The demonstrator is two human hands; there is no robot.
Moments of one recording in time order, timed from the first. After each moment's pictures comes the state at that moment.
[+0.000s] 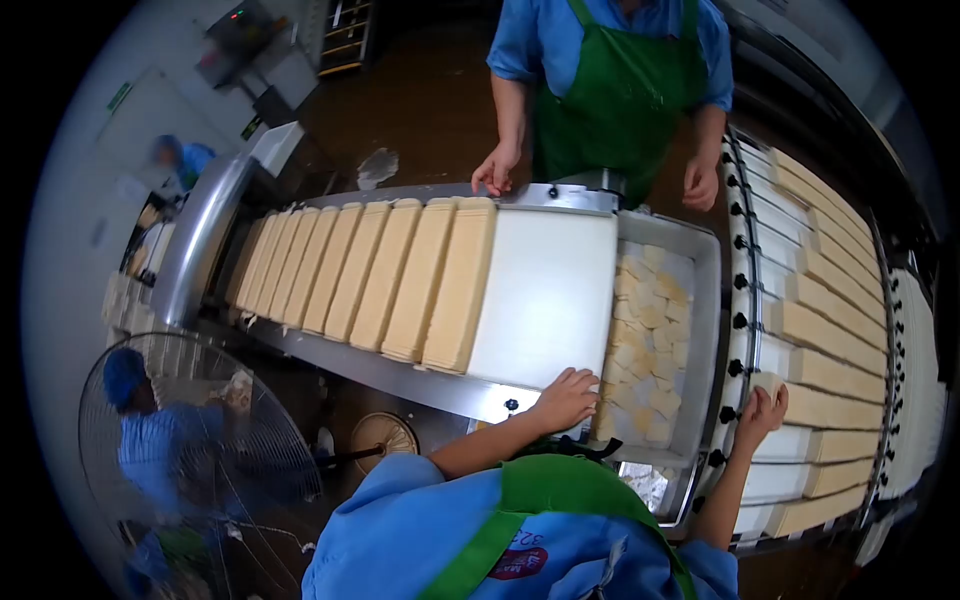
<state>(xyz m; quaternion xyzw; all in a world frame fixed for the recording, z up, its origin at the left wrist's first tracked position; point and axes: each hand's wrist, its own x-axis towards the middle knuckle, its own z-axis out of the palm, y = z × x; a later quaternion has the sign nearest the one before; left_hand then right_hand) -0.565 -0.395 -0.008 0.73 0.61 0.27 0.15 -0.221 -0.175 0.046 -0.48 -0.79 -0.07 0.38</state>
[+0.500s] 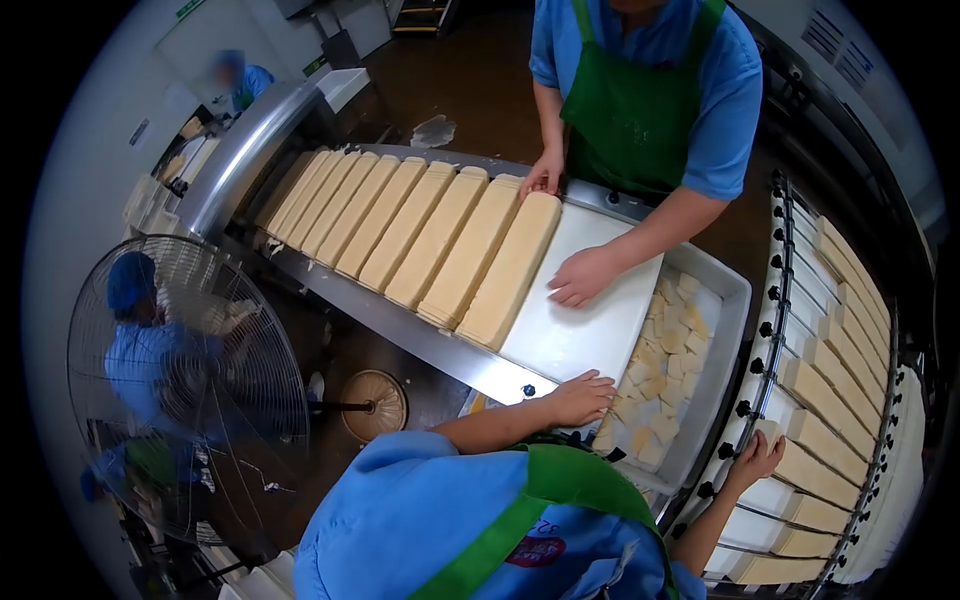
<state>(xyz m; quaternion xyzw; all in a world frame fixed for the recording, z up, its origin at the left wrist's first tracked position) -0.571 -0.401 -0.026 0.75 0.59 0.27 0.15 -0.210 -0.164 0.035 -0.48 -0.79 -0.10 0.36</state>
